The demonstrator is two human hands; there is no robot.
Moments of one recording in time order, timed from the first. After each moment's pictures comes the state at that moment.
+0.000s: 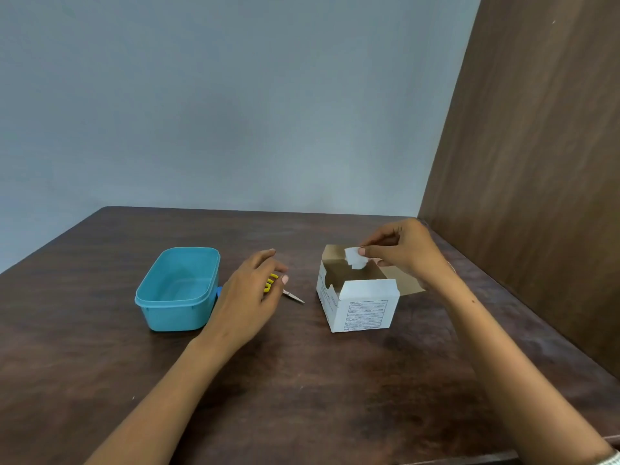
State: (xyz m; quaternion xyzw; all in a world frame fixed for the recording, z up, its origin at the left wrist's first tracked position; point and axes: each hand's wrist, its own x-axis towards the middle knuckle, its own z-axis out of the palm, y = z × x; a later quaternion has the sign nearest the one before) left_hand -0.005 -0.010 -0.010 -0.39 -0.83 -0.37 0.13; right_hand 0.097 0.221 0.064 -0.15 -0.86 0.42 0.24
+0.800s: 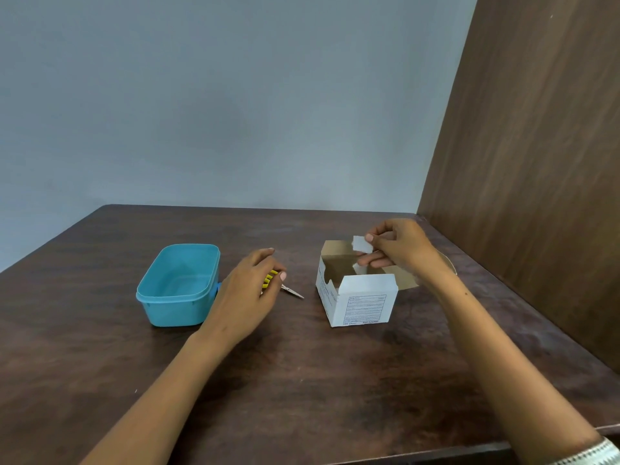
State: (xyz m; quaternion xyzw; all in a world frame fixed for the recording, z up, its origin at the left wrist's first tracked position) left_hand -0.006 -0.011 -0.009 -0.39 -0.84 -0.35 0.14; right_hand 0.094 0.215 0.064 -0.21 -0.81 0.51 0.20
